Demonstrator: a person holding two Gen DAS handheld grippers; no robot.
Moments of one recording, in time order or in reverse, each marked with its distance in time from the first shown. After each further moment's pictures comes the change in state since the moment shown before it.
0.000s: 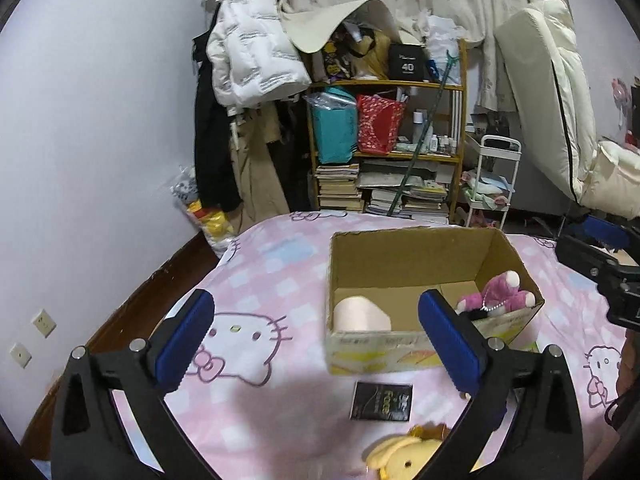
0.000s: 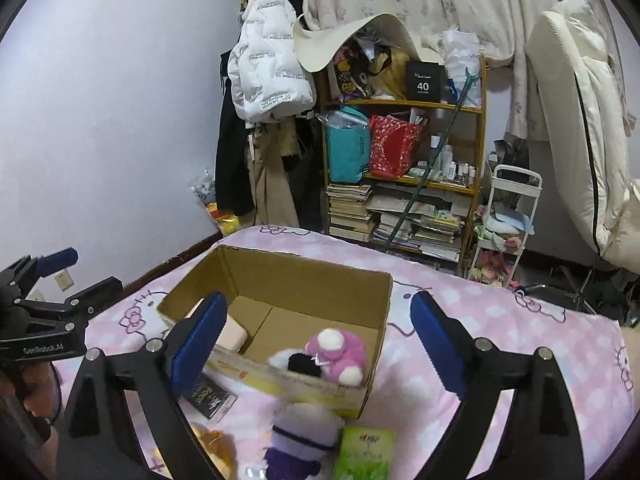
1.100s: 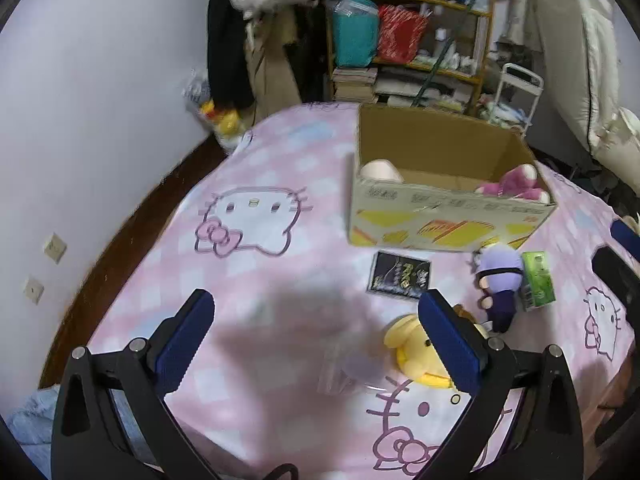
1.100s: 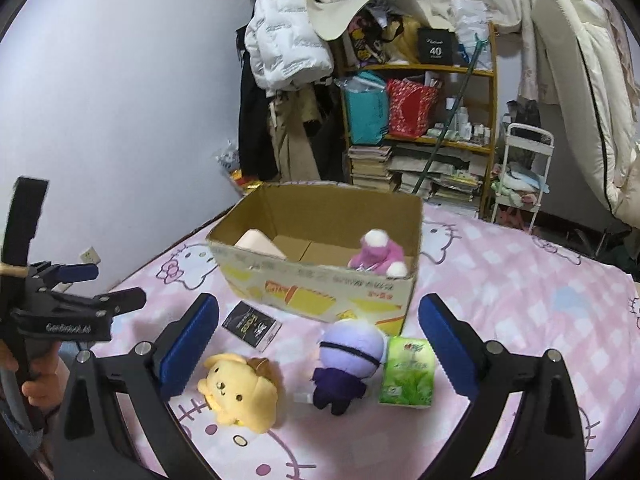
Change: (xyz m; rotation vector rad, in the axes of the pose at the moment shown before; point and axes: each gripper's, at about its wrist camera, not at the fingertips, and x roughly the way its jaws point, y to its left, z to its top) left arm -0.004 0.024 -0.053 -0.055 0.372 0.033; right arm -0.031 0.030 -0.060 0.021 0.119 0.083
